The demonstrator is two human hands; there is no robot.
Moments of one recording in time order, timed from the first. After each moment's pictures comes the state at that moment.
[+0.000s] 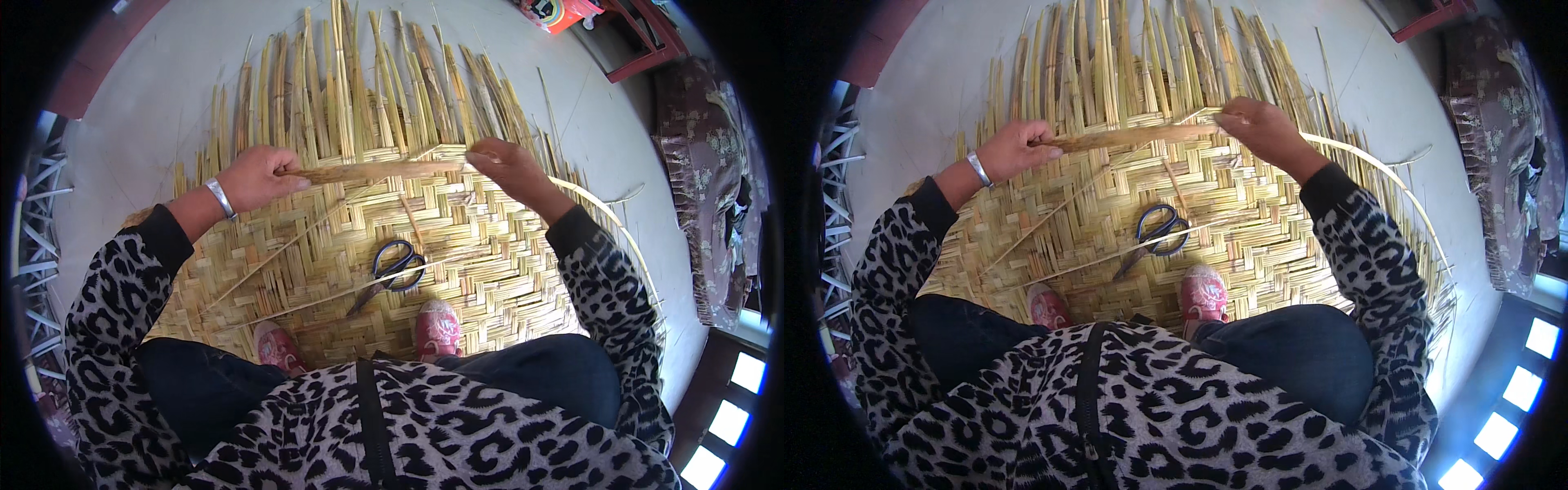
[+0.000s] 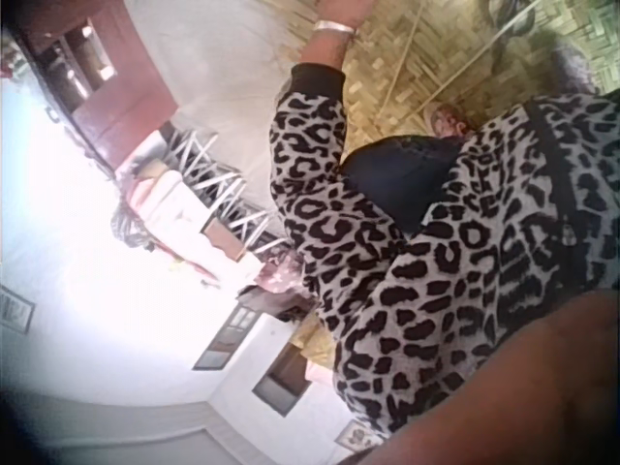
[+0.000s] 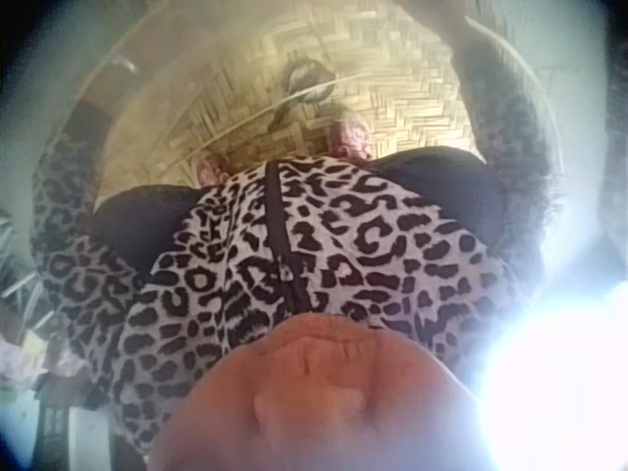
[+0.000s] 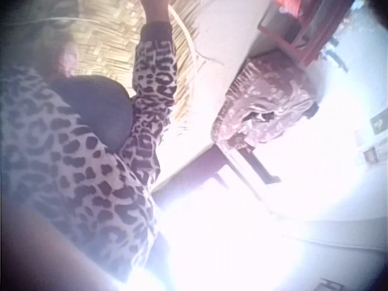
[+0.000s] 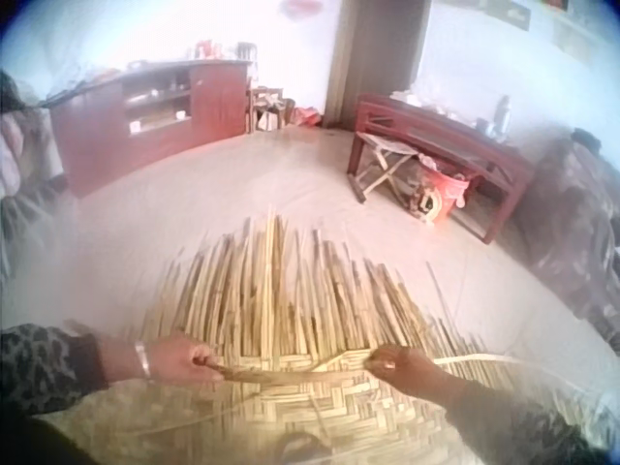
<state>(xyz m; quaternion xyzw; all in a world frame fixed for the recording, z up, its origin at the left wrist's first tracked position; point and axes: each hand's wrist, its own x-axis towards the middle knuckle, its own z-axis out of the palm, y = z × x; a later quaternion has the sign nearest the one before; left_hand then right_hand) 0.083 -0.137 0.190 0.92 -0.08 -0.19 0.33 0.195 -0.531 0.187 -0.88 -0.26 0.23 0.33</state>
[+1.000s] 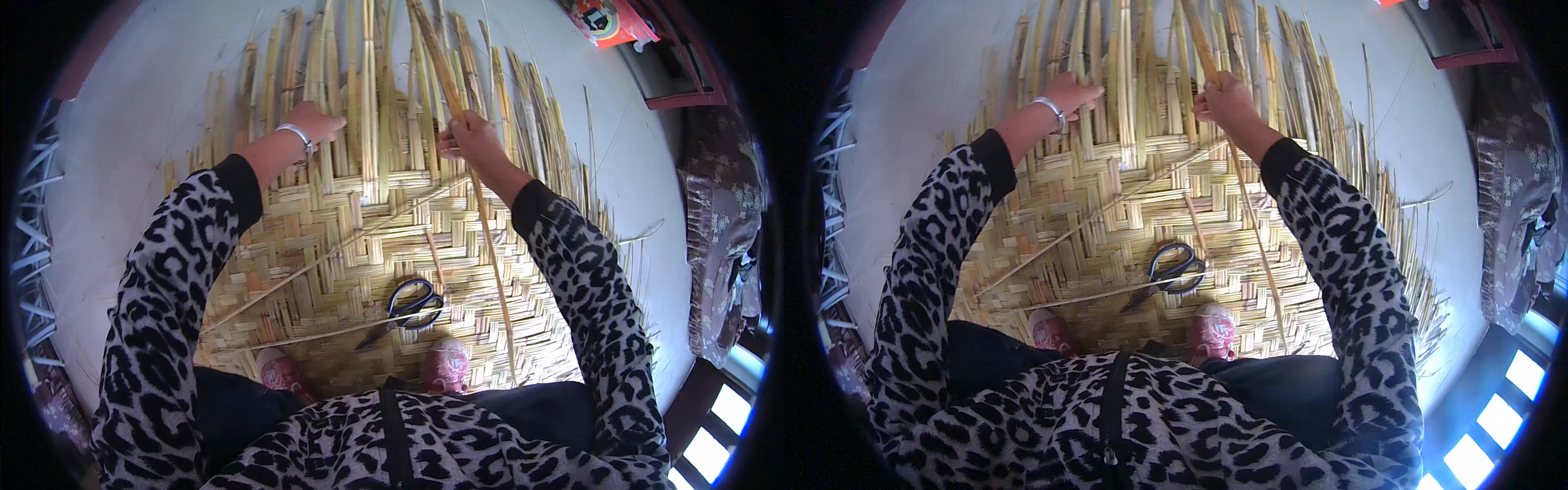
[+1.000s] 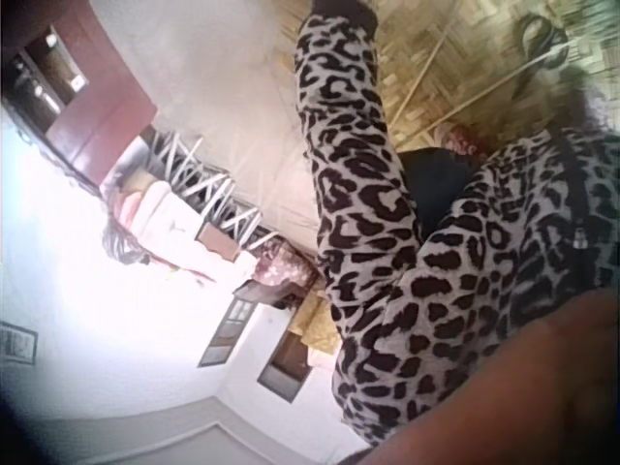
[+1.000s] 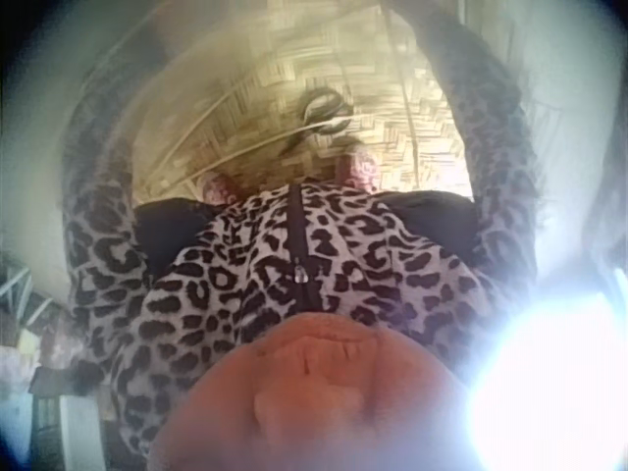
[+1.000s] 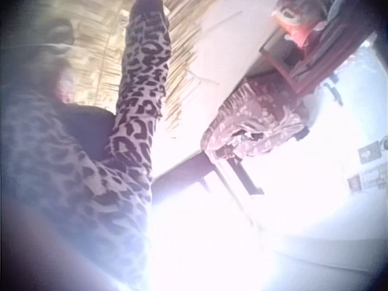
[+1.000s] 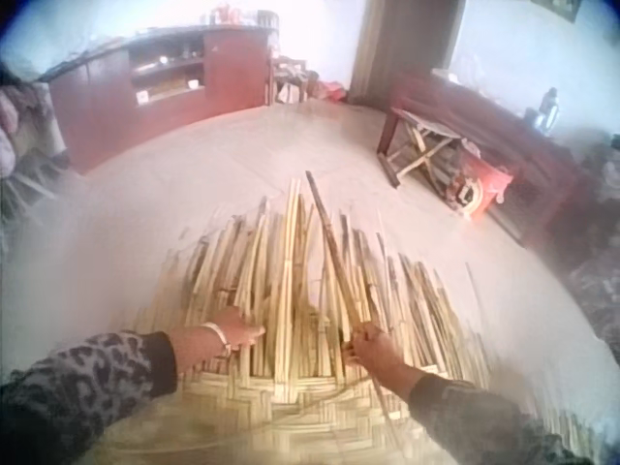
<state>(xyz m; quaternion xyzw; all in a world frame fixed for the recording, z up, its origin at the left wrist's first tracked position) 0.242 -0.103 0.020 0.83 0.28 -0.21 0.45 0.302 -0.404 0.055 -0.75 0.02 0.31 0.59</state>
